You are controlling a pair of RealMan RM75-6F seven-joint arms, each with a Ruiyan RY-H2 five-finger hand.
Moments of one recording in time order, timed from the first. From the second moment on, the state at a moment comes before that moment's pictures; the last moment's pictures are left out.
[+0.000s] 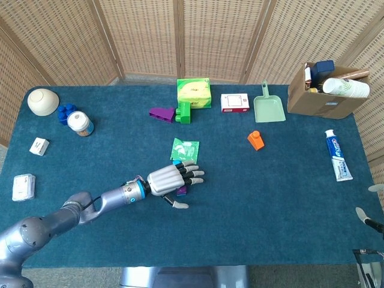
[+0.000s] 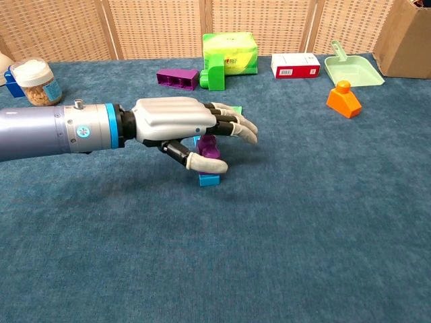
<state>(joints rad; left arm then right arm) -1.07 -1.79 0.18 -0.80 1.80 1.07 -0.47 -0.03 -1.11 0.20 -1.72 -1.32 1.65 -0.08</state>
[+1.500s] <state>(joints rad) -1.03 -1.95 0.17 -0.54 1.82 1.19 -0.54 -0.04 -1.10 0.21 -1.73 -1.31 1.64 -0.07</state>
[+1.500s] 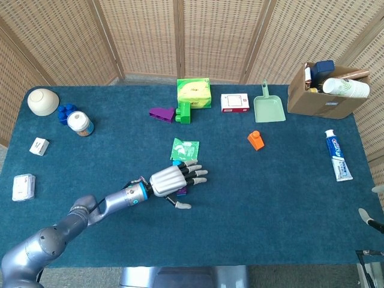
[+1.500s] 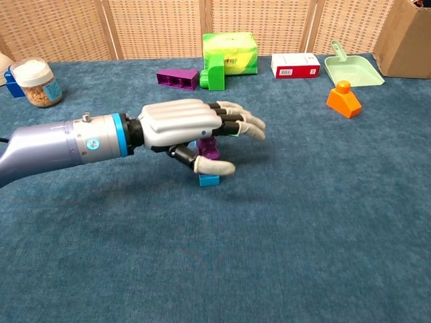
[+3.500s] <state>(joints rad) -1.03 -2.00 0.17 -0.49 1.81 1.18 -0.54 -0.05 -1.10 0.21 -1.73 -1.31 1.65 -0.06</state>
